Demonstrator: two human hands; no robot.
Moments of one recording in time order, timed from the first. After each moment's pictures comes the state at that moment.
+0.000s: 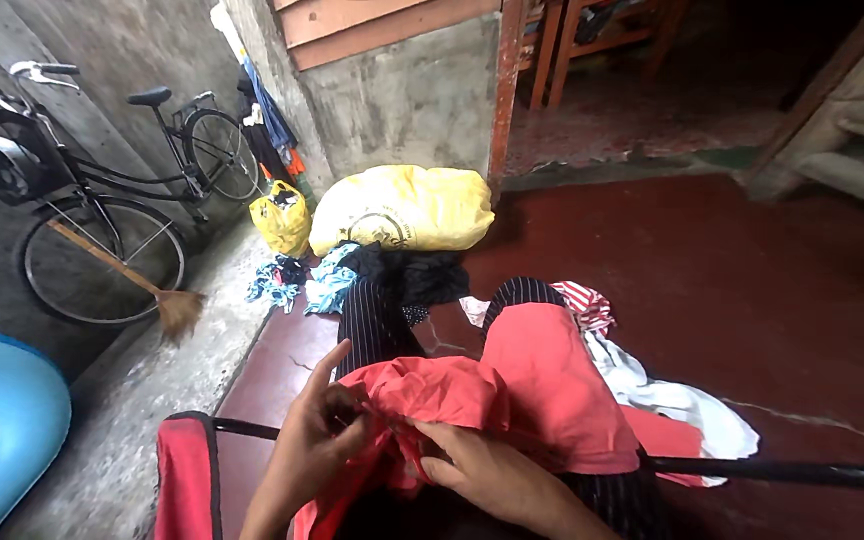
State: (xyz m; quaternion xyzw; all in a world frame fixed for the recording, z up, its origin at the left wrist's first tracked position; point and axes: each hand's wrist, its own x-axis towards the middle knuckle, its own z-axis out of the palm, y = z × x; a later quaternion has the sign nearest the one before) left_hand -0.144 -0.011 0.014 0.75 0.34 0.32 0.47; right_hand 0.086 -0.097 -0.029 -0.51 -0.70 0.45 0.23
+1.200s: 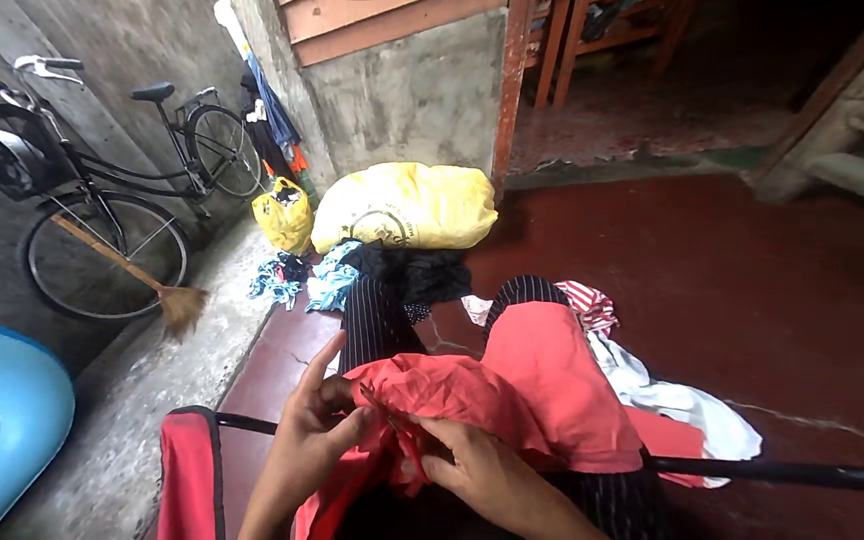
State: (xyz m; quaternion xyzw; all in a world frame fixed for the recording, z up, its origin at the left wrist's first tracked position) left_hand -0.145 -0.013 0.017 0.70 0.27 0.37 0.54; right_hand 0.076 -0.106 -0.031 -0.51 -0.67 0.42 0.33
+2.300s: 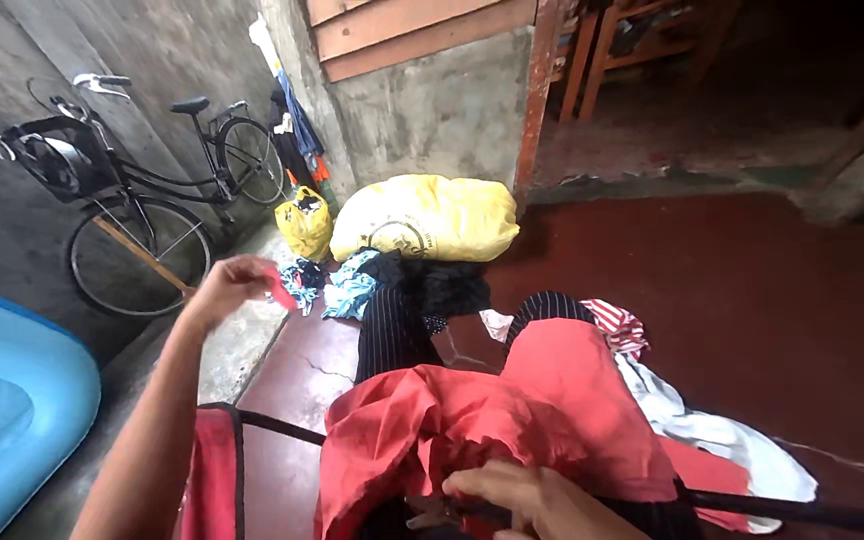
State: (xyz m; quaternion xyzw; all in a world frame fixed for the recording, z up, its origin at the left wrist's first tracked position) left_hand -0.242 0.187 0.108 0.80 0.43 0.27 0.32; right_hand 0.103 -0.146 0.007 -0.47 -0.76 0.37 0.26
